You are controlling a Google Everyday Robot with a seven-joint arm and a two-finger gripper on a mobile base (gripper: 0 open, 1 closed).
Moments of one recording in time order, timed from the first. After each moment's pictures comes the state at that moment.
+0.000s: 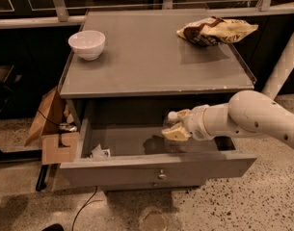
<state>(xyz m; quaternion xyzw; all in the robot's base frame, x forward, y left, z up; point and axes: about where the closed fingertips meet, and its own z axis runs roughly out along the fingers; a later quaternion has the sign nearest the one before) 0.554 -0.099 0.711 -0.48 0.77 0.17 0.38</state>
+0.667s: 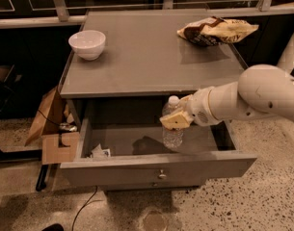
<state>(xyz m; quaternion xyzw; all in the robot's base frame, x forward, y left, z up) 0.544 -0.091 0.783 -0.44 0.79 0.19 0.37</state>
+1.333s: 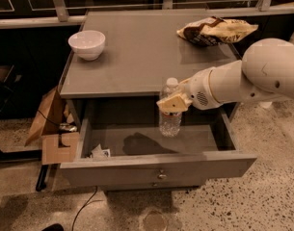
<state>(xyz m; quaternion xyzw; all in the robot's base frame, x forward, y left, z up) 0.549 -0.082 0.841 -0.42 0.80 0.20 0.38</state>
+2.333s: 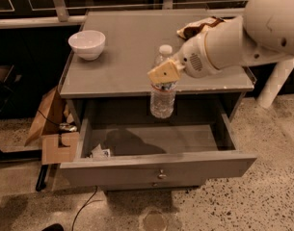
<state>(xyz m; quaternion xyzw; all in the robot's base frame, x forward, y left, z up) 0.557 -0.058 0.924 -0.37 0.82 0.21 0.38</state>
